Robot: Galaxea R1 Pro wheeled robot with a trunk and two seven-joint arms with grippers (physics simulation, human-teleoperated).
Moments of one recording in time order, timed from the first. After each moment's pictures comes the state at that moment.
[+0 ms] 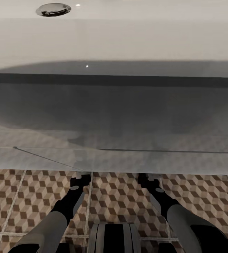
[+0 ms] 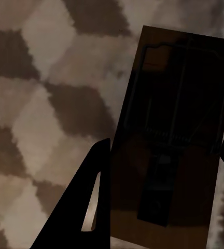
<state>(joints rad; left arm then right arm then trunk) -0.72 -0.14 0.07 -0.49 -0.08 0.03 0.25 -0.83 0.06 -0.07 -0.19 0.05 -0.15 -0.05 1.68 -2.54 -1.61</state>
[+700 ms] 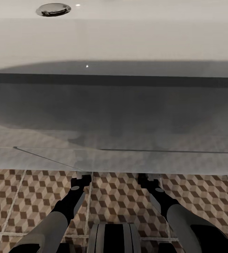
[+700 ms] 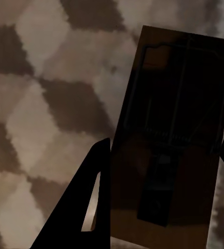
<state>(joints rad) -0.72 -0.14 0.06 -0.49 -0.08 0.04 0.25 -0.84 0.06 -0.07 -0.19 0.05 -0.13 -0.05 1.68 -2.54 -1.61</state>
